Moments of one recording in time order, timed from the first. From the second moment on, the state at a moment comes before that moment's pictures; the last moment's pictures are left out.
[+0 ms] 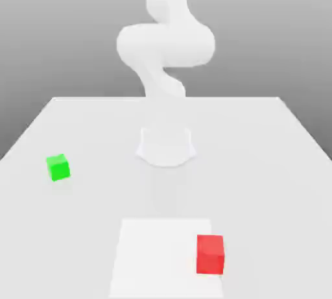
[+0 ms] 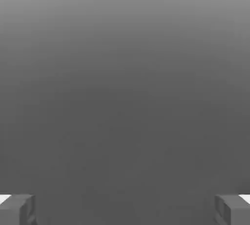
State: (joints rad) arm -0.01 -0.71 0.03 -2.33 -0.01 2.34 0.83
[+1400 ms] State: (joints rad) arm 0.00 0.11 0.11 -2.63 -0.07 2.74 1.08
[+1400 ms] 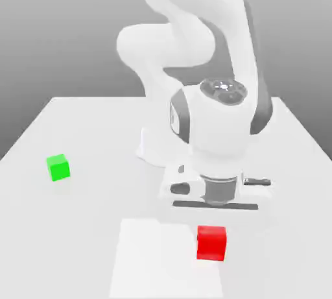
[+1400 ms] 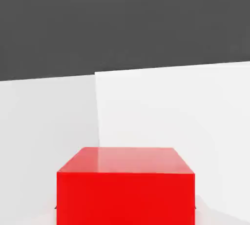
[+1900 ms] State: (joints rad) arm -0.53 -0.17 -0.22 -2.83 -0.29 2.67 0.99
